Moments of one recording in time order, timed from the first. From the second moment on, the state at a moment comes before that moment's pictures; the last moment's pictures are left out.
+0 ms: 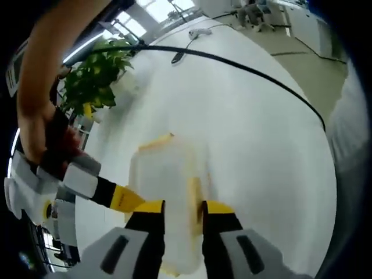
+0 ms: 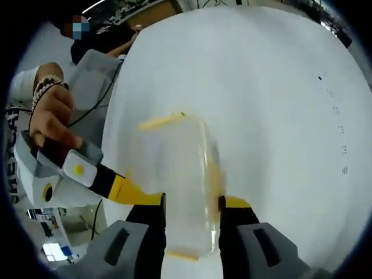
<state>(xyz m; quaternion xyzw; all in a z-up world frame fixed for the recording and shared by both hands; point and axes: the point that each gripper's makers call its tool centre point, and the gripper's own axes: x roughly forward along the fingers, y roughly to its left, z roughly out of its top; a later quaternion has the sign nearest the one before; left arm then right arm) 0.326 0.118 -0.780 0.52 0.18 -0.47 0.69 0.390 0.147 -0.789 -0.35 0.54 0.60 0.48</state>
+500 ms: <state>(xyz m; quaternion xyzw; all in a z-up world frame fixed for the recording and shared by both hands) 0.322 0.117 -0.781 0.52 0.17 -0.47 0.69 0.377 0.147 -0.781 -0.34 0.53 0.61 0.48</state>
